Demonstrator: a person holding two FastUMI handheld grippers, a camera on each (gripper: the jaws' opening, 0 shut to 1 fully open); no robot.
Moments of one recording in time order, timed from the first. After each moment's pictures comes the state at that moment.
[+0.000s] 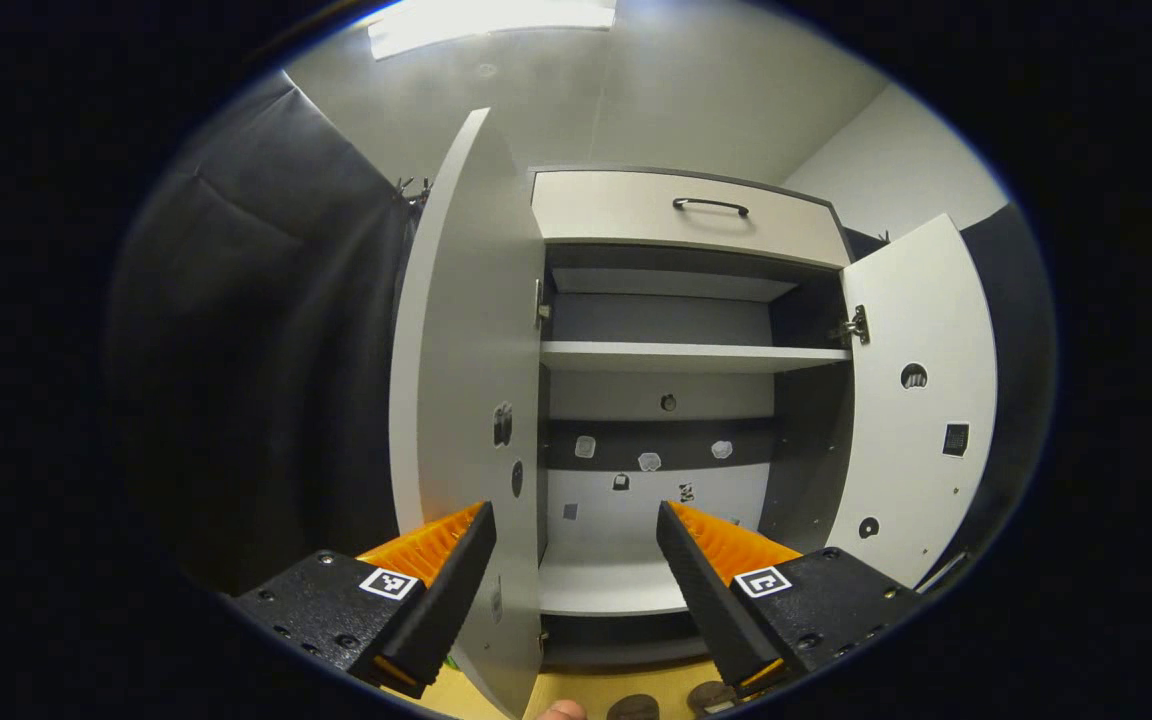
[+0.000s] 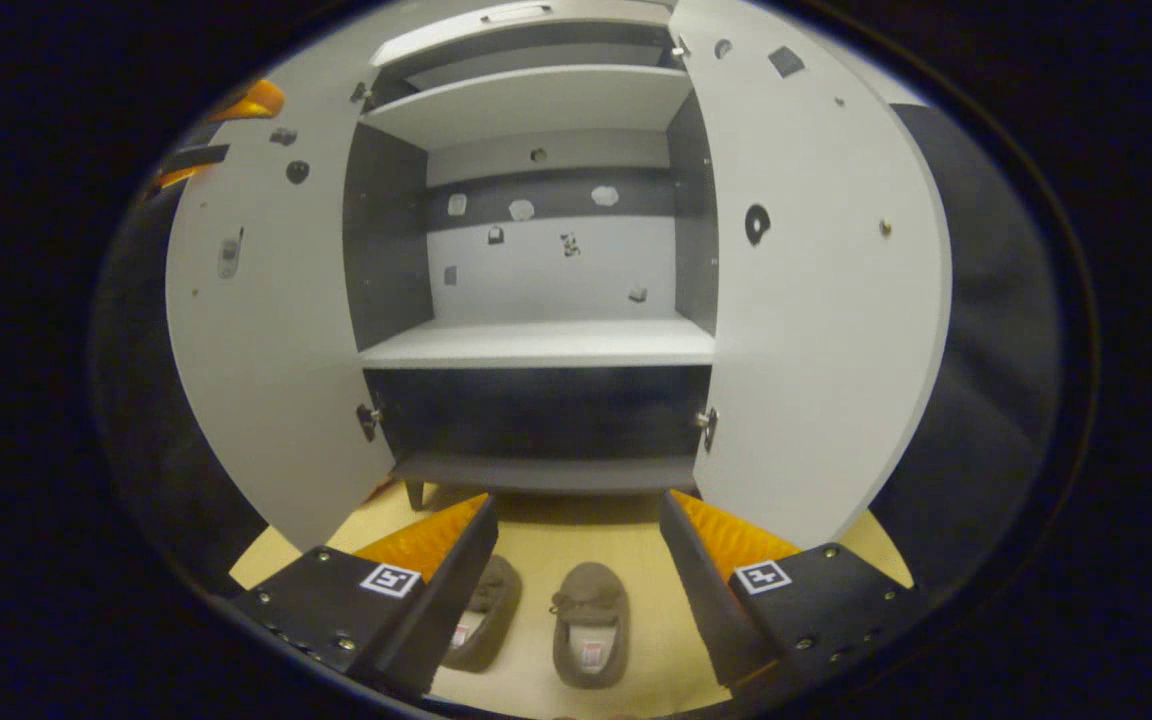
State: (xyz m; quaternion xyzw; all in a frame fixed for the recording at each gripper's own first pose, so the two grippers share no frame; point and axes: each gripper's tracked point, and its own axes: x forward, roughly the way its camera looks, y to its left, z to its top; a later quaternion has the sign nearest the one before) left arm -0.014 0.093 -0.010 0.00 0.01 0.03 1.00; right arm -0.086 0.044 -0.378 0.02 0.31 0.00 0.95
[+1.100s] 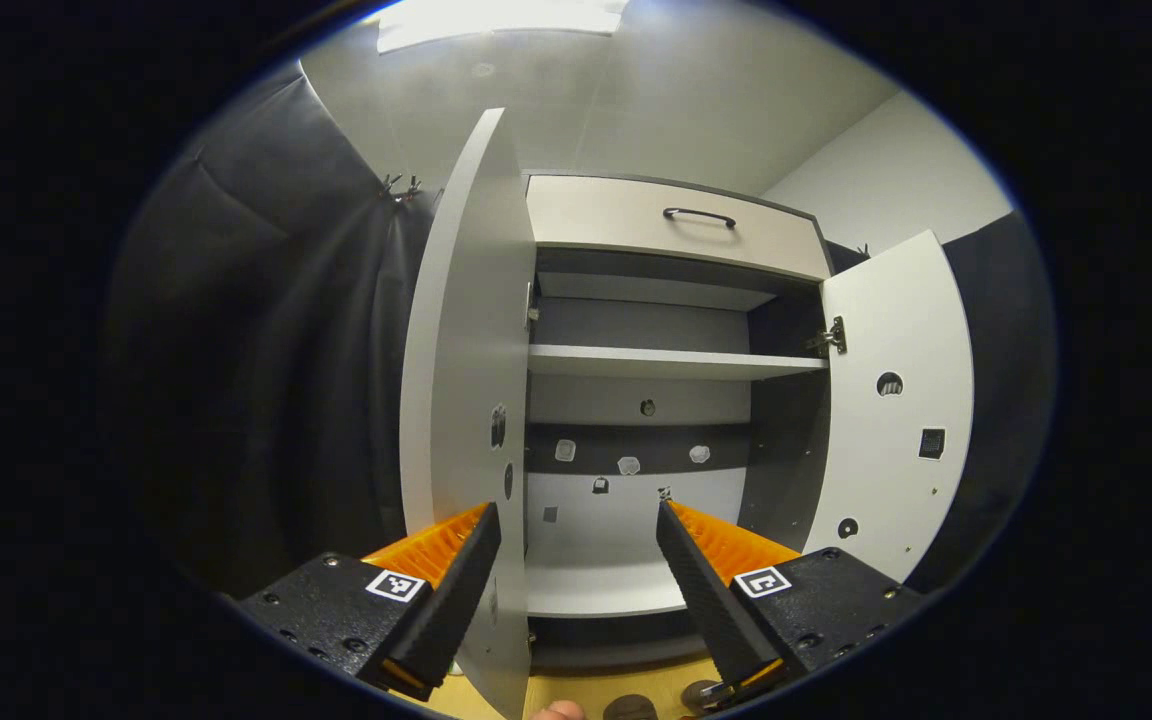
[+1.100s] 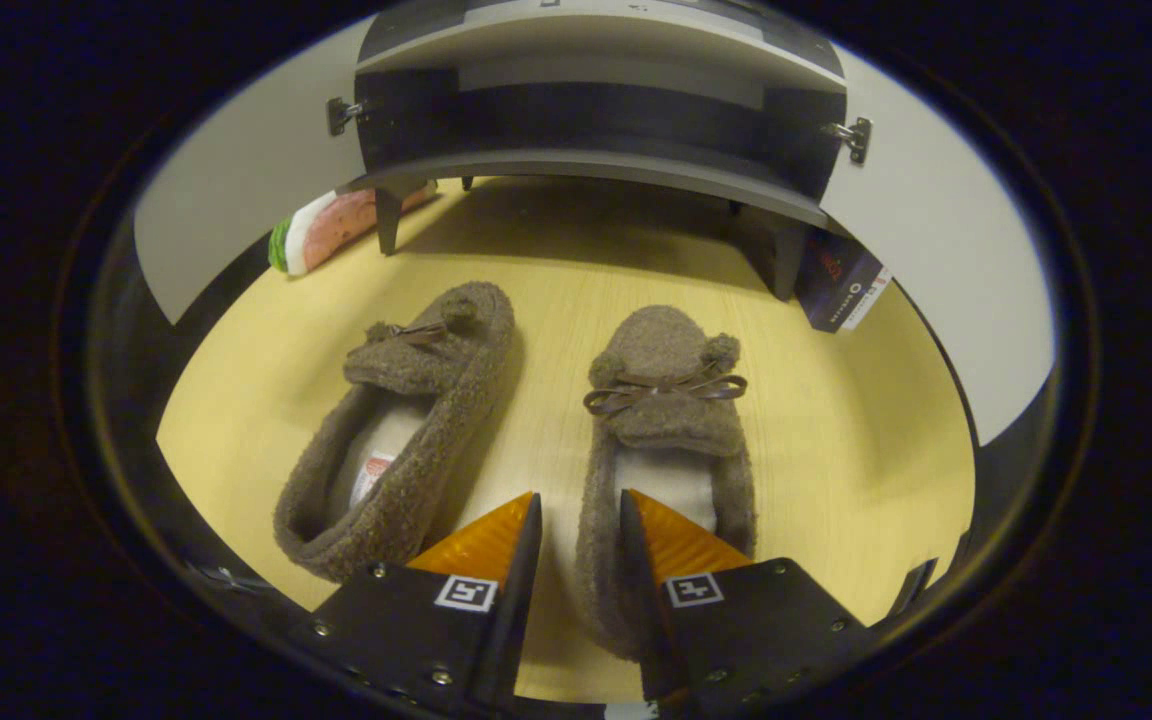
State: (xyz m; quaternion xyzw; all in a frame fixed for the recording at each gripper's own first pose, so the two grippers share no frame) left arm -0.019 0.093 -0.006 -0.01 -0.01 -0.01 1.00; right arm -0.173 0.069 -0.620 -0.08 0.53 0.03 0.84
